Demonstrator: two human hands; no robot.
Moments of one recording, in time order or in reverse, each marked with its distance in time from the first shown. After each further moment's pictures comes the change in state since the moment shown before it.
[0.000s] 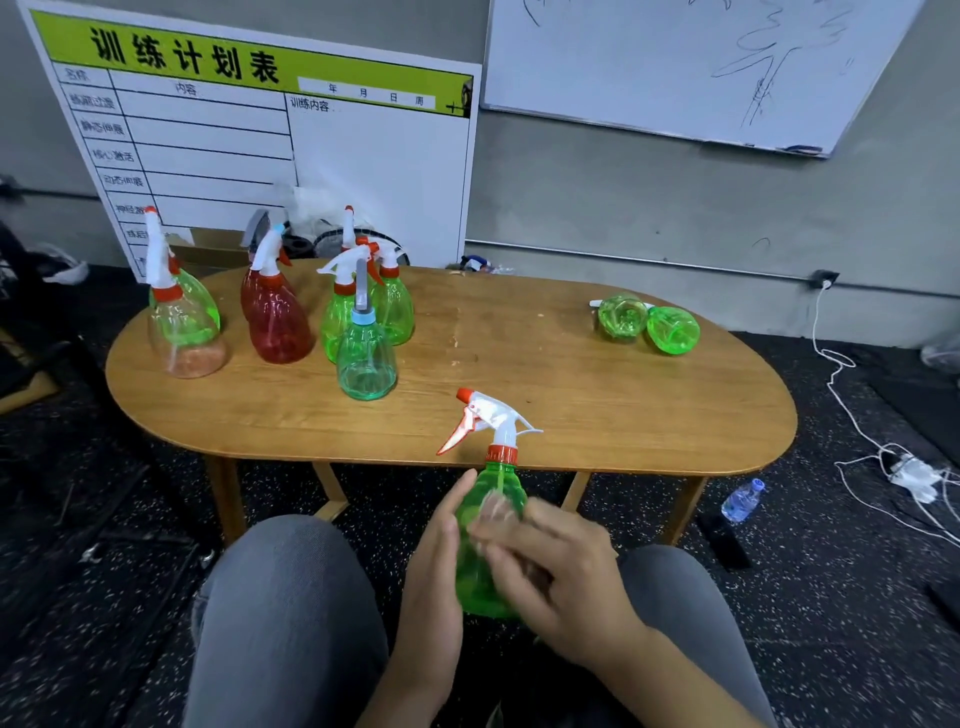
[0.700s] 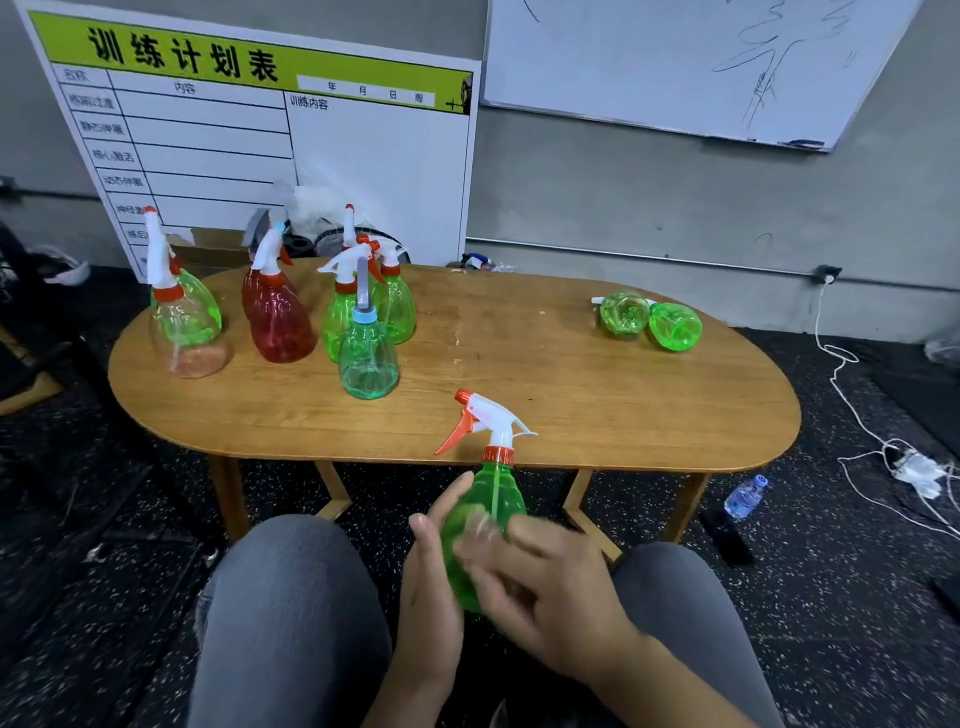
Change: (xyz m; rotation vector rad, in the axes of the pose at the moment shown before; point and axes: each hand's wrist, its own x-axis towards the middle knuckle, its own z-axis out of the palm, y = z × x) left_hand 0.003 -0.009 -0.002 0.003 0.109 0.023; right_hand -0.004 -0.008 0.008 -0.070 -0.075 -0.071
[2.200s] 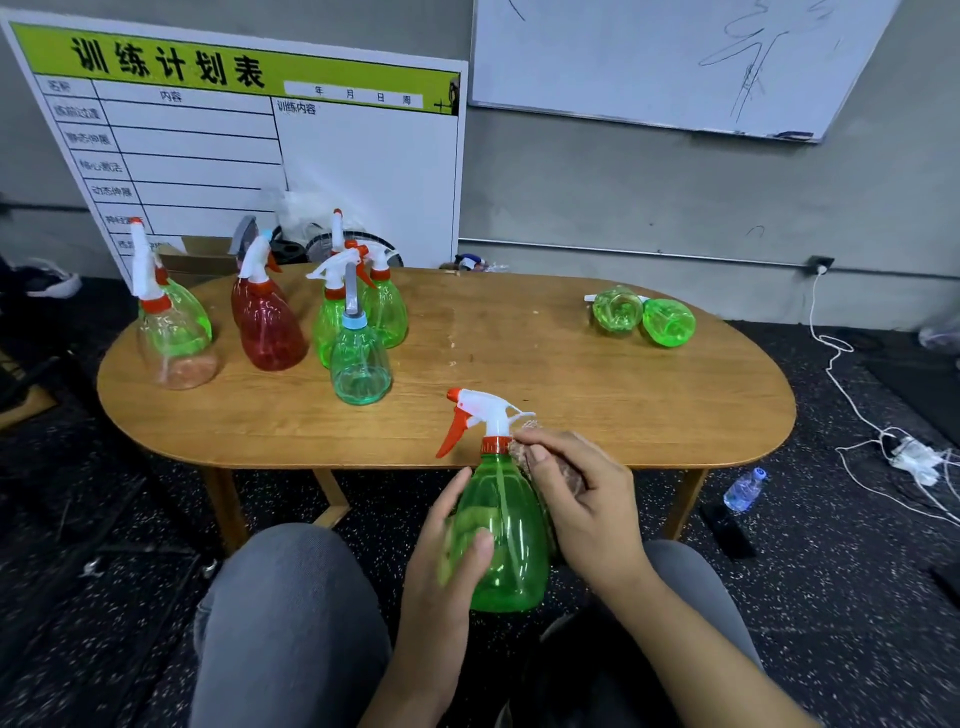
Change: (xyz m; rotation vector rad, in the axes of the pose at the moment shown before) left_hand -0.003 0.011 0.005 0.065 -0.136 0.052; right_hand 0.034 0.042 -0.015 0.290 0.333 0.397
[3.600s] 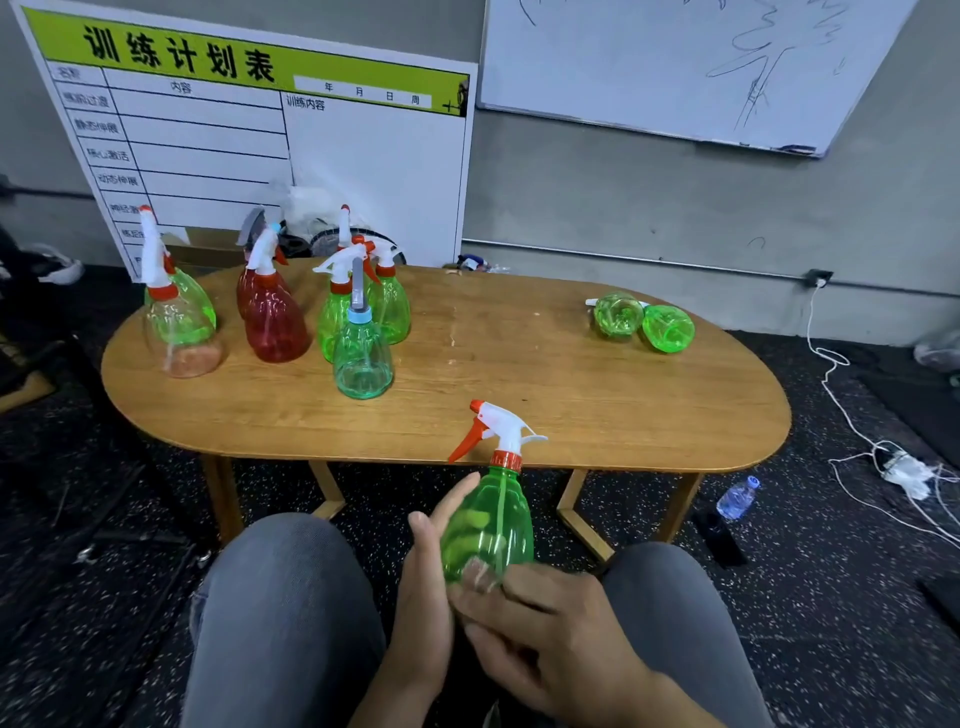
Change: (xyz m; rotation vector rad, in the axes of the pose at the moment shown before) left_hand -0.003 -0.002 -0.004 -0.069 0.015 -0.123; right_hand -0.075 -0.018 -0.005 -0.288 -0.401 -0.519
